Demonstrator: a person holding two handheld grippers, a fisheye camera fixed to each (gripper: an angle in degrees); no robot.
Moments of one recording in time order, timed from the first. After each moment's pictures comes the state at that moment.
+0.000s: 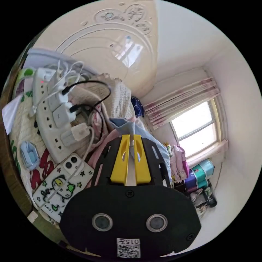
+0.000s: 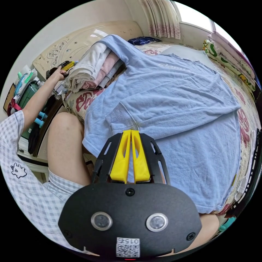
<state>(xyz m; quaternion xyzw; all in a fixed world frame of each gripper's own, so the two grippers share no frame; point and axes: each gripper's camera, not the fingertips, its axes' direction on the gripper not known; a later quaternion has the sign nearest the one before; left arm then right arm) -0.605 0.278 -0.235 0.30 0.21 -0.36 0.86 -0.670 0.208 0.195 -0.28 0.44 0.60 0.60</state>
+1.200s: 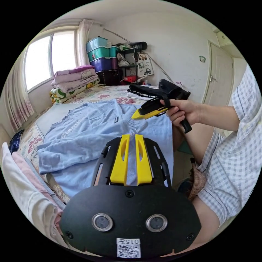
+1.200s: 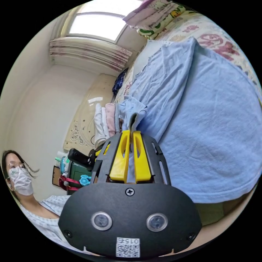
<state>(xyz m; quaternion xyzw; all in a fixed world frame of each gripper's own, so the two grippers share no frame) -0.002 0.362 -0.190 0.15 0.31 0.43 0.84 -0.612 0.043 -0.002 0.14 0.47 0.70 0.52</state>
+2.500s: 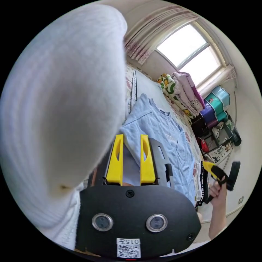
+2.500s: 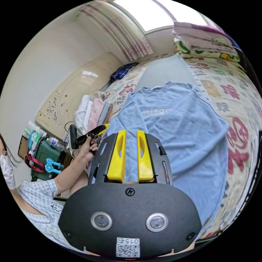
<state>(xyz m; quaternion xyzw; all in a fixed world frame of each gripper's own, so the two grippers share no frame) -0.215 0.215 -0.004 0.06 0.21 -0.15 0.96 -0.259 0.057 0.086 -0.11 0.48 0.63 0.60</state>
